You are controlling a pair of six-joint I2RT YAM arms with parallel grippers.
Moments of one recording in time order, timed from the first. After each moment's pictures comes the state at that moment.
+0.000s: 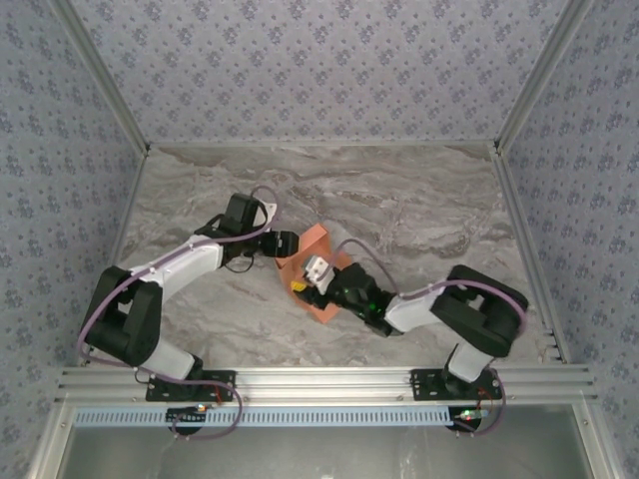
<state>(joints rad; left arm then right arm) -0.45 1.49 0.89 -0.26 0.33 -0.31 1.01 1.69 0.51 0.92 -0.02 -0.11</state>
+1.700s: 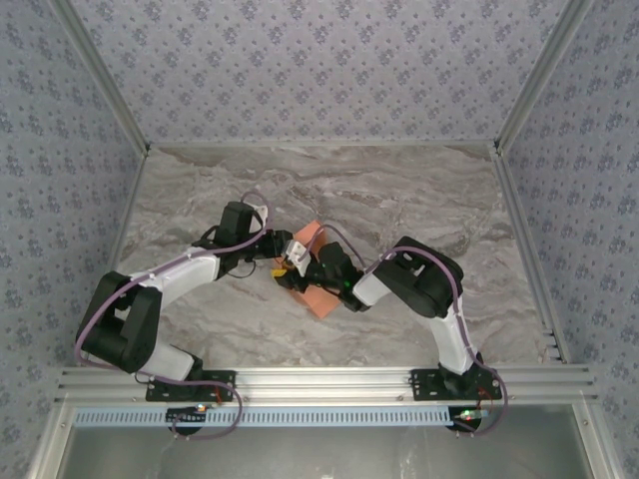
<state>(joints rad) -0.44 1.46 0.76 -0.03 0.37 -0.52 0.87 2.08 0.81 1.04 -0.35 -0.09</state>
